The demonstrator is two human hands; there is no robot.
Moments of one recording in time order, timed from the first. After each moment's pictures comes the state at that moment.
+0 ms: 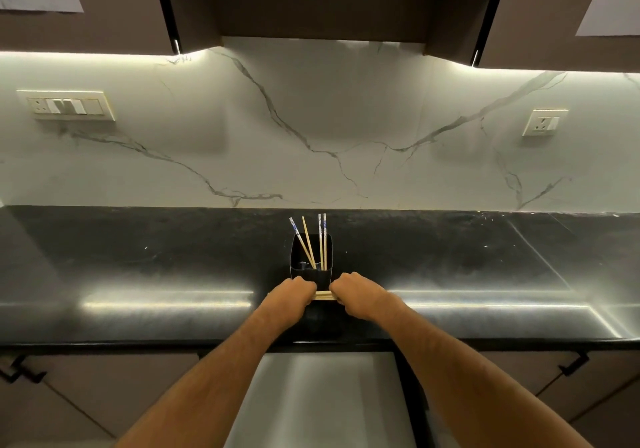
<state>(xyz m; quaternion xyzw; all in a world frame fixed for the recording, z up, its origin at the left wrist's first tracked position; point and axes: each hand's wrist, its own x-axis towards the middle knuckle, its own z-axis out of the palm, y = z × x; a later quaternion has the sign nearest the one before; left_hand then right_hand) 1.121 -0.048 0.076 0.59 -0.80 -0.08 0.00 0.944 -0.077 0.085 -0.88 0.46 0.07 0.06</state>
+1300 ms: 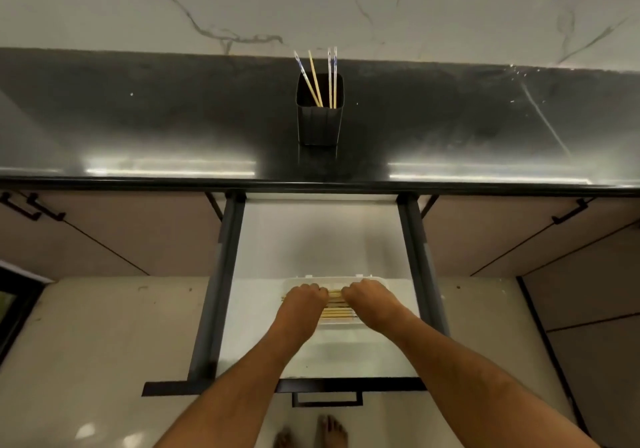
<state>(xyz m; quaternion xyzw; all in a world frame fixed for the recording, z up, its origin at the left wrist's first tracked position) 1.087 0.203 -0.143 0.58 -0.81 -0.10 -0.08 0.912 0.167 -0.136 -0.88 0.45 0.16 0.08</state>
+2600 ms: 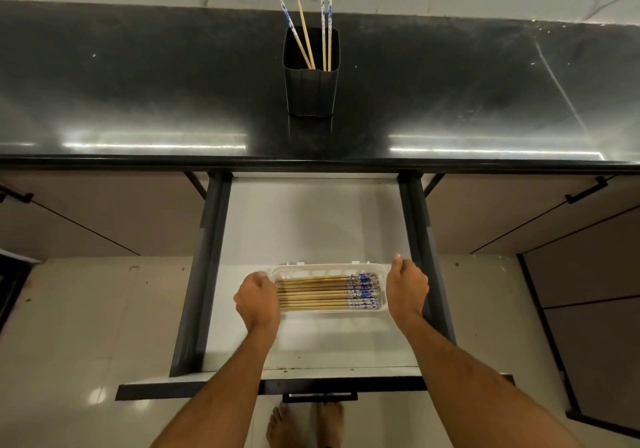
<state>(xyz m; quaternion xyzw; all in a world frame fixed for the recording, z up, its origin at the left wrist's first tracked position) 1.112 0.198 -0.205 0.86 -0.26 -0.27 0.34 0.864 0.158 -0.198 -0.41 0.81 -0.30 0.28</state>
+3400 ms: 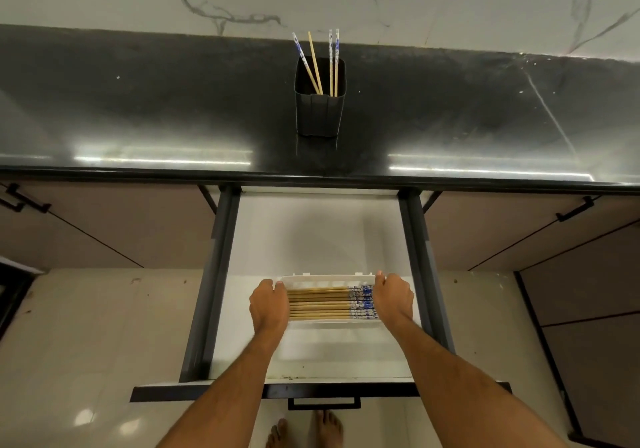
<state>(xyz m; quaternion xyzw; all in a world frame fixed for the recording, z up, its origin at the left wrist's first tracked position) 1.116 0.194 -0.187 0.83 -0.30 -0.36 0.28 0.888 0.157 -0.174 -0.49 0.81 -0.11 0.30</state>
